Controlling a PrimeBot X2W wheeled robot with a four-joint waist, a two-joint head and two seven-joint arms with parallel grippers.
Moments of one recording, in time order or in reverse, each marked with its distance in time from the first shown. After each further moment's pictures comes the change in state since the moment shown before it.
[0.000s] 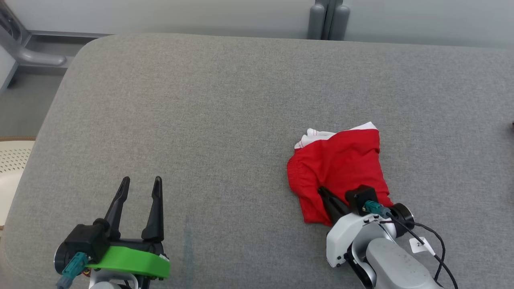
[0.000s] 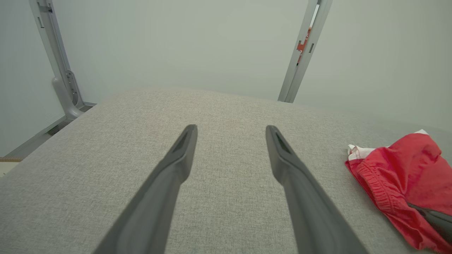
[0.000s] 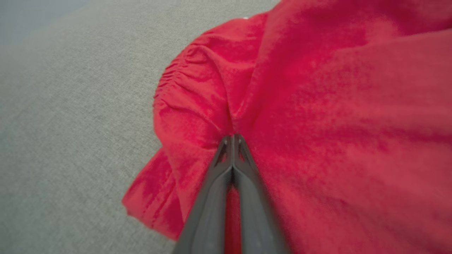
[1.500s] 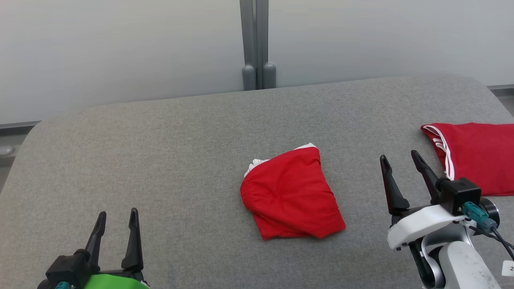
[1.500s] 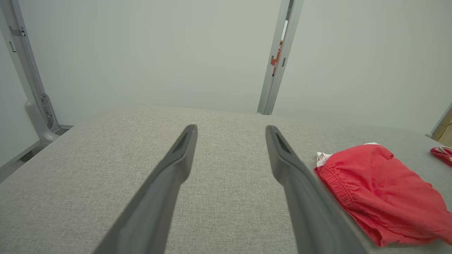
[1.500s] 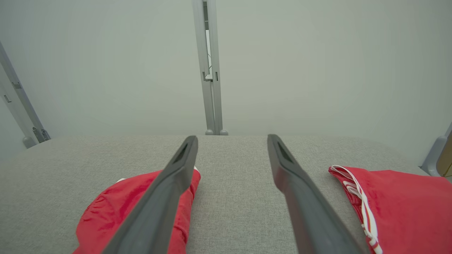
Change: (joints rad) left arm 0.111 -0.012 0.115 0.023 0.033 0.000 0.000; right arm 0.319 -0.071 -0.422 -0.697 -0.103 0.000 0.112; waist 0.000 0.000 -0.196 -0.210
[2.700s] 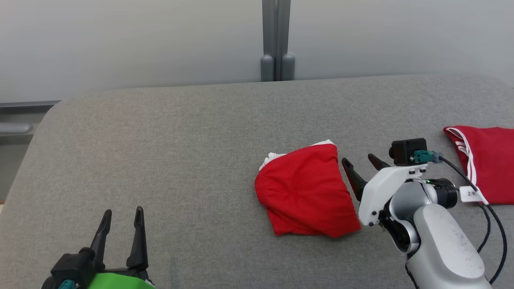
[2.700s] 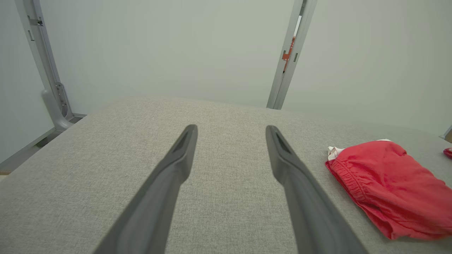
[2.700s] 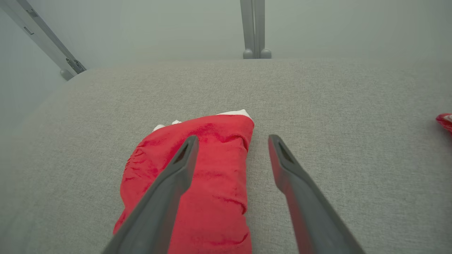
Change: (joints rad) left arm -0.001 0.000 -0.017 -0.002 -0.006 0.000 0.000; right arm -0.199 0.032 0.075 0.162 0.118 0.000 0.426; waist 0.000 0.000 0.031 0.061
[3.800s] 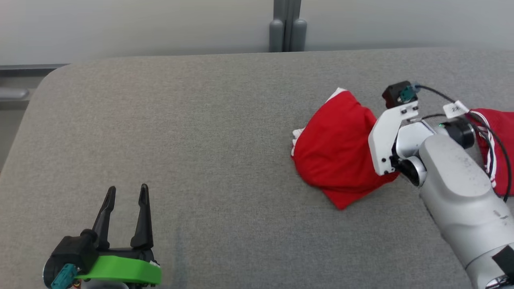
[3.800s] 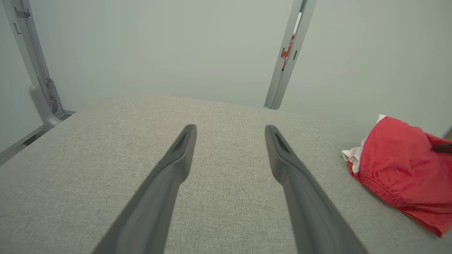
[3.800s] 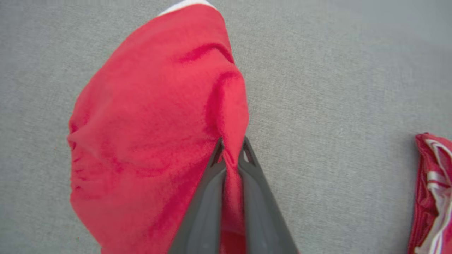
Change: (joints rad) left arm -0.061 -0.019 -0.024 -0.042 -0.003 0.000 0.000; right arm -0.421 -0.116 0.181 0.448 -0.023 0.001 0.235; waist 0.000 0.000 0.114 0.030
